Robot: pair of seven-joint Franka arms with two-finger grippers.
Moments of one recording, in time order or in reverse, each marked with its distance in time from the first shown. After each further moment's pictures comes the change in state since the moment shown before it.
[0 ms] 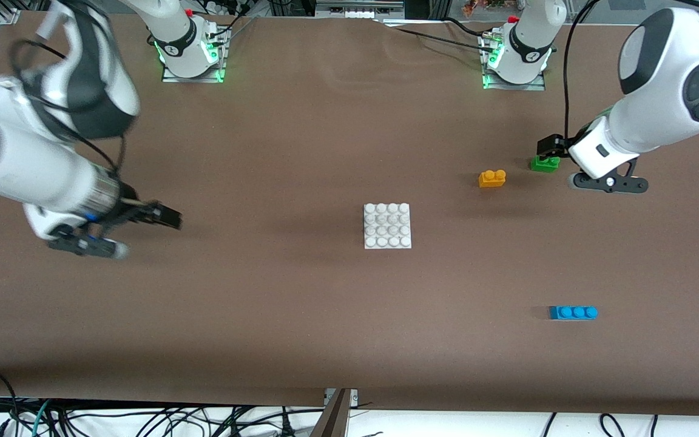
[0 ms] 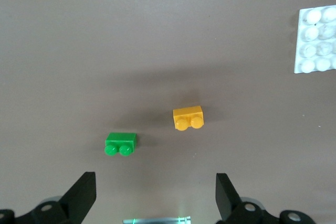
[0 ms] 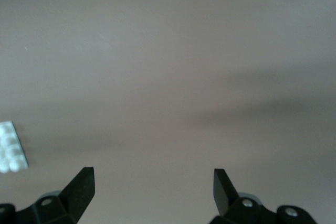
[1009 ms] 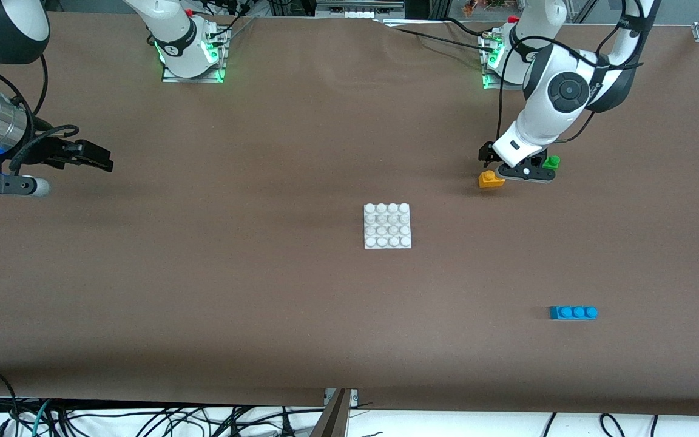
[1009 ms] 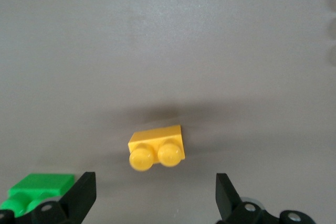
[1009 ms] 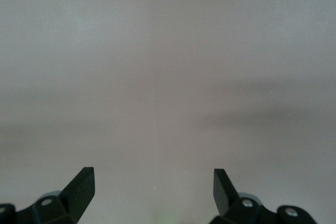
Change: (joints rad) left arm 0.001 -0.017 -0.141 -0.582 0.000 0.726 -0.127; right arm -0.141 -0.168 0.071 -0.075 -0.092 -0.137 -0.174
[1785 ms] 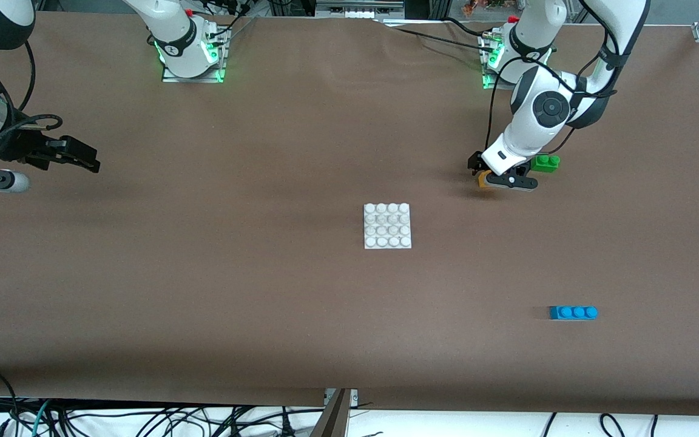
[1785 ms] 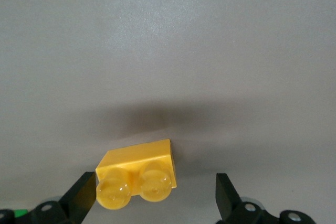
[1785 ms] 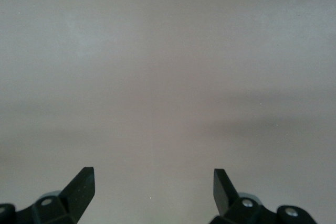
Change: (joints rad) left arm 0.001 0.131 -0.004 -0.049 0.017 0.189 0.003; right arm -0.003 0.000 -0.002 0.051 -0.022 0.002 -0.002
